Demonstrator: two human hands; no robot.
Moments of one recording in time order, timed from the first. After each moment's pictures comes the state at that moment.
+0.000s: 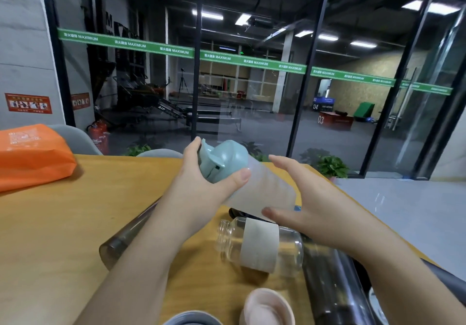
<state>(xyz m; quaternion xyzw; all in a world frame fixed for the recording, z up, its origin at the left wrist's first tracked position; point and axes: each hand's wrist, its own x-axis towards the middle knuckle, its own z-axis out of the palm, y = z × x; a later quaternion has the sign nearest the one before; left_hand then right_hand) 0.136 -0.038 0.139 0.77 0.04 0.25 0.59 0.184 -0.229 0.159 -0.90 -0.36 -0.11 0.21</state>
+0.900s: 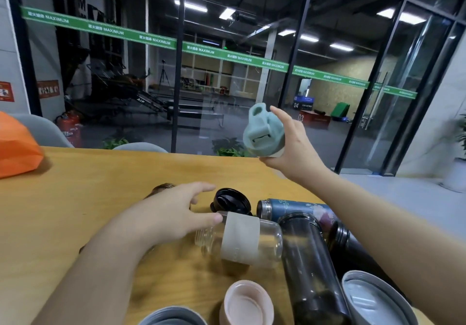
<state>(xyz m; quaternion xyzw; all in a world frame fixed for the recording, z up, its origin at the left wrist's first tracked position) 0.139 -0.018 0.120 0.94 0.01 0.01 0.33 0.284 -0.225 0.167 -0.87 -0.31 -0.25 0.29</state>
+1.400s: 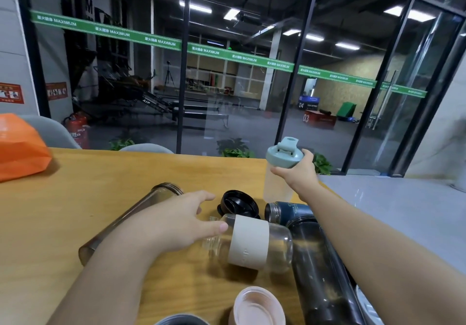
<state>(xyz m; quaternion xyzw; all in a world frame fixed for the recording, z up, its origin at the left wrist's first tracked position) 0.142 -0.021 0.119 0.96 0.03 -0.03 0.29 0.352 -0.228 0.106 -0.82 -0.06 -0.14 0.55</state>
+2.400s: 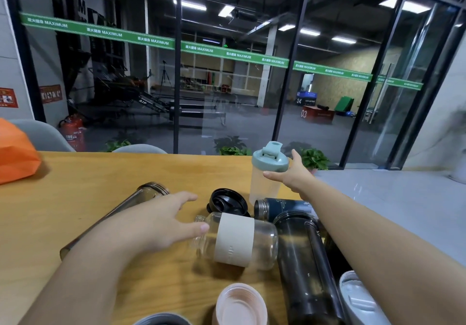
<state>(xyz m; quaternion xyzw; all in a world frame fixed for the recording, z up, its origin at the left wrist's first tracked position) 0.140 -0.021 0.120 0.97 0.04 -0.04 0.25 0.362 -0.254 0.104 -0.84 -0.07 0.00 0.53</state>
